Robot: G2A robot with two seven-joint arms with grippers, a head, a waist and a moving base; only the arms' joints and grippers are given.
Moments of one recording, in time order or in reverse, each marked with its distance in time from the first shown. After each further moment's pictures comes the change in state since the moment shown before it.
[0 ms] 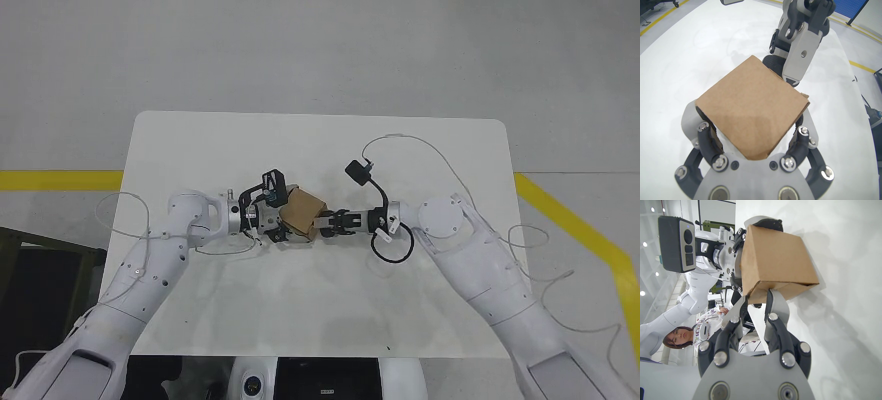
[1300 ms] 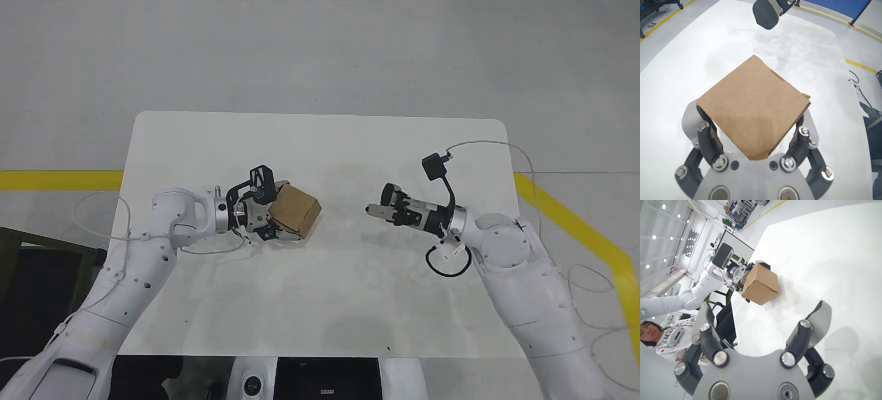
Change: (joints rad) left arm 0.029 0.063 -0.042 -0.093 -0.069 0.001 -0.060; right arm -0.259 0.103 0.360 -0.187 -0.159 -0.445 -0.194
